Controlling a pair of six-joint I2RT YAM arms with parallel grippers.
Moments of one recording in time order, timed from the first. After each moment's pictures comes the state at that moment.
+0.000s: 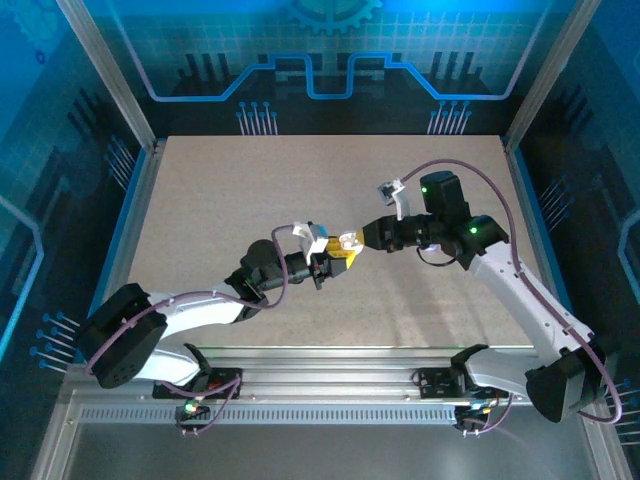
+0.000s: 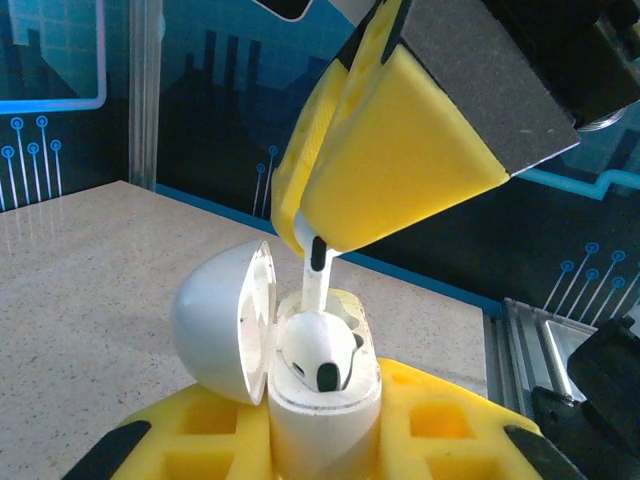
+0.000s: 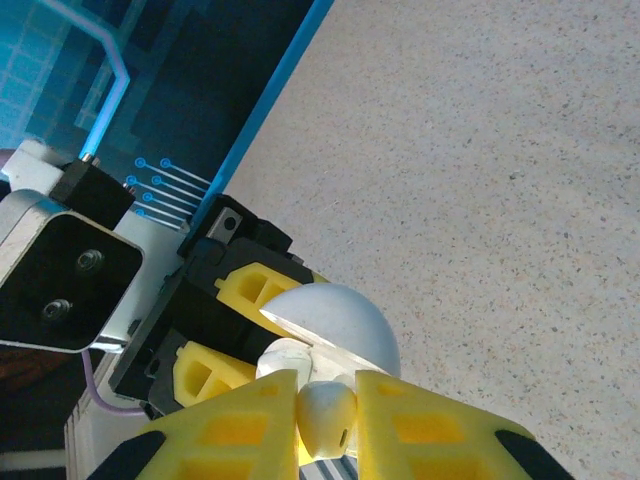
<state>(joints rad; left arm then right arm) -0.76 1.38 0.54 0.89 0.41 -0.22 0.41 1.18 1.12 -0.65 -0.74 0.32</state>
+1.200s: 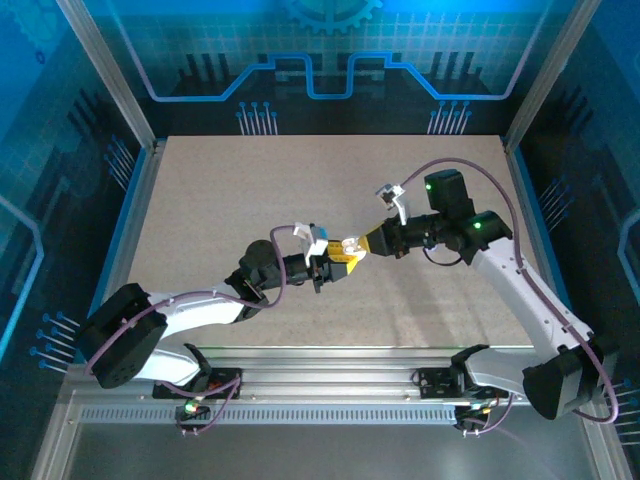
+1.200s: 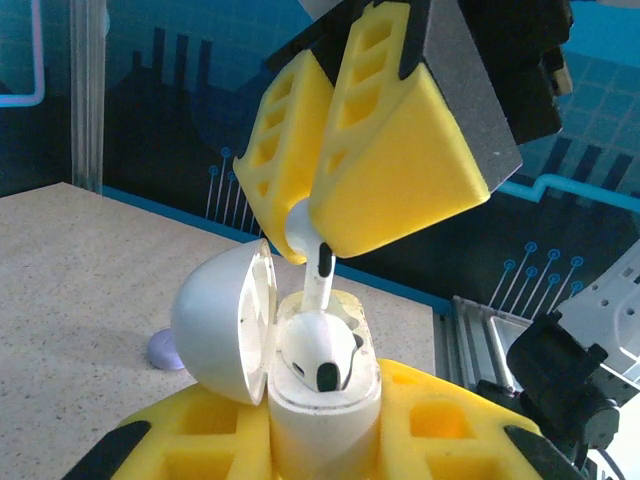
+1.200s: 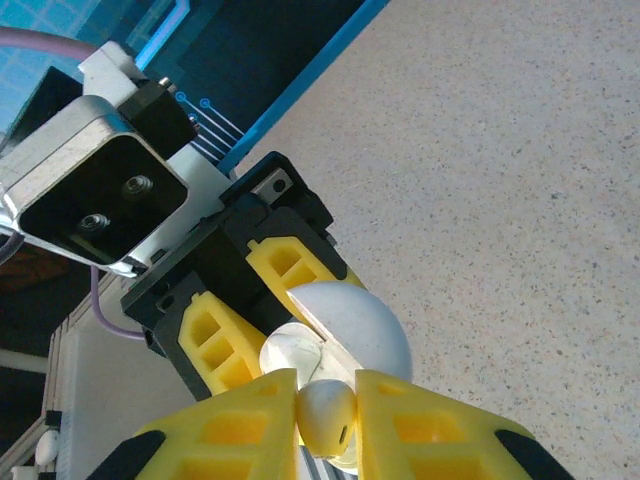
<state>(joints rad) -0.76 1.38 0.54 0.93 0.50 -0.27 0.36 1.19 1.15 -0.74 -0.89 0.03</state>
